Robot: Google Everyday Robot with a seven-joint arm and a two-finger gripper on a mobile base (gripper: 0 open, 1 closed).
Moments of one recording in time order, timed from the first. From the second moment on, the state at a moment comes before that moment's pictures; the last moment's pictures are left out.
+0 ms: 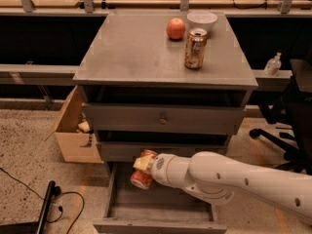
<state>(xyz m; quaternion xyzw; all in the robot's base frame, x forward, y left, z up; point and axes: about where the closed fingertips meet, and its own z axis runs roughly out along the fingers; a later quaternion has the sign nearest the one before) 0.497 0.044 0.629 0.11 0.87 0.43 0.22</state>
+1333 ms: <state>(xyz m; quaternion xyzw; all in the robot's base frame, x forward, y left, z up) 0.588 0.032 0.452 0.20 0.88 0.40 0.12</state>
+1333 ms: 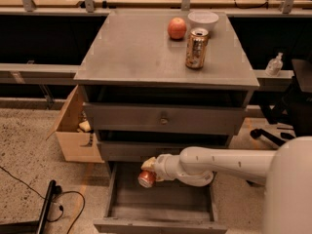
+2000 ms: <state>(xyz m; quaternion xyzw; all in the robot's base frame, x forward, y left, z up) 0.587 0.026 0.318 0.24 0.91 0.34 0.05</state>
